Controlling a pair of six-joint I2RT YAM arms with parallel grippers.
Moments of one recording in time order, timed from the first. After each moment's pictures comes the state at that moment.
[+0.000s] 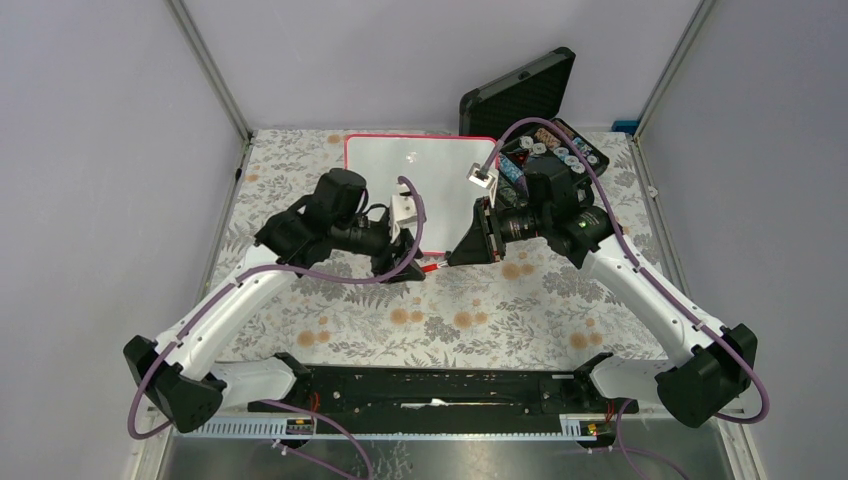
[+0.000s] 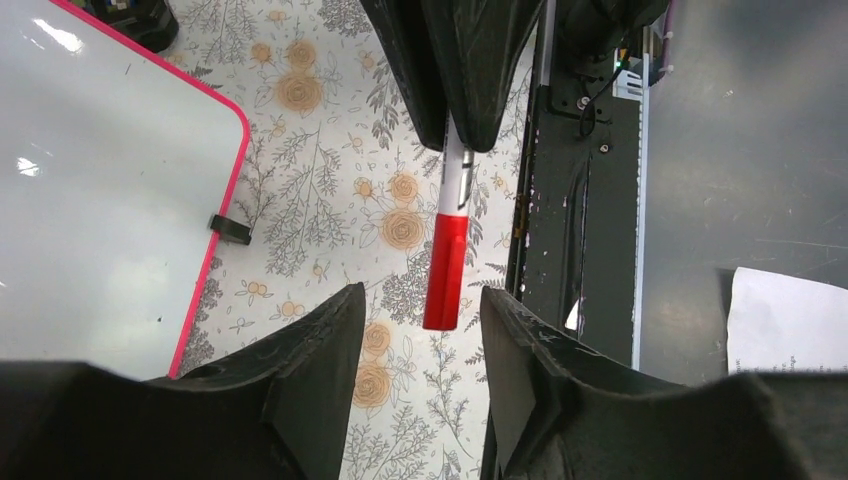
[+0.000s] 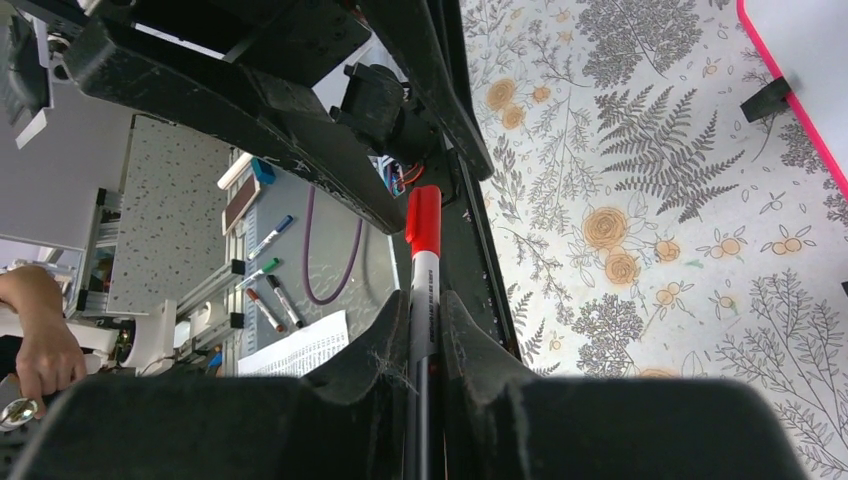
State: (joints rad) left arm -0.64 1.18 1.25 -0.75 0.74 0.33; right arm 0.55 1.25 1.17 -0.47 -0.98 0.24
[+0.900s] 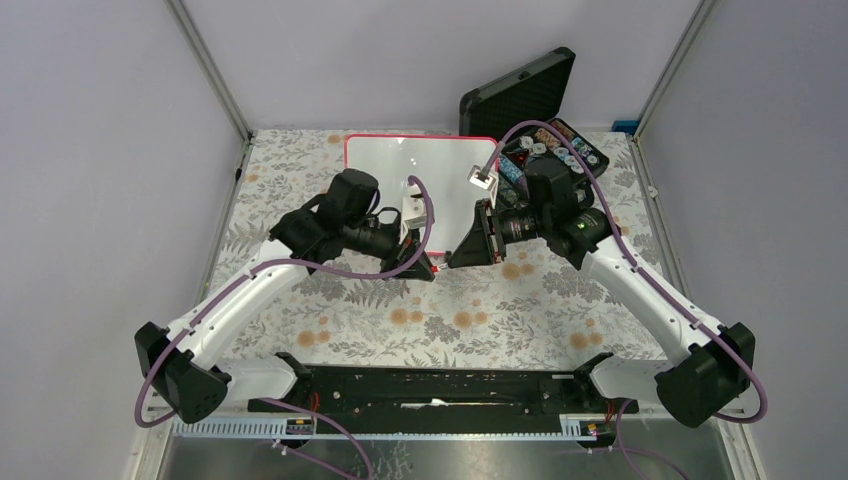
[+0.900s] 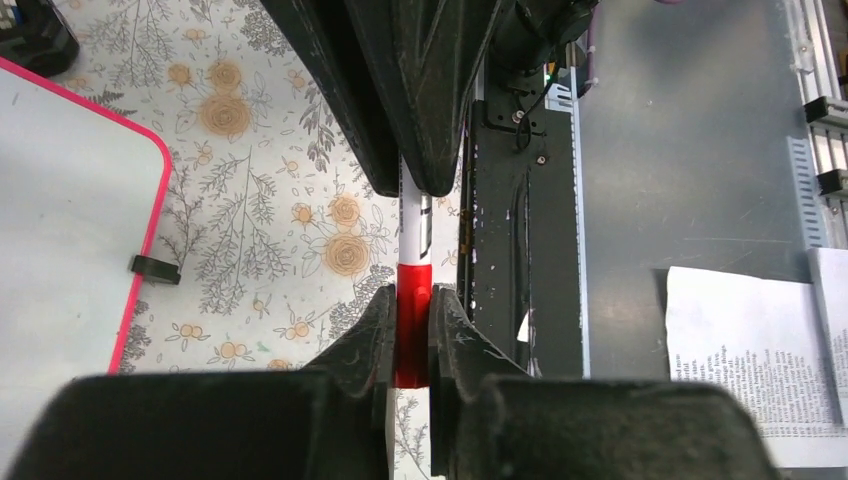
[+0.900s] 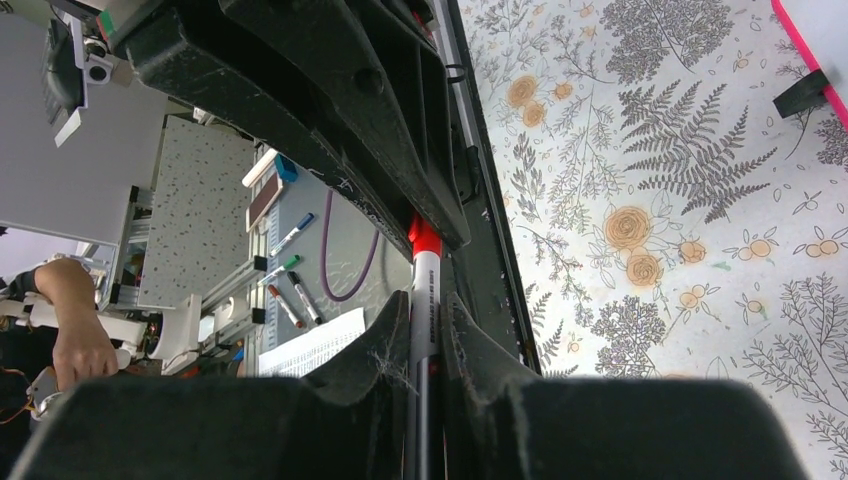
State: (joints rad) left arm -0.67 1.23 1.23 -0.69 0.86 0.27; right arm 0.54 1.25 1.14 -0.43 -1.04 0.29
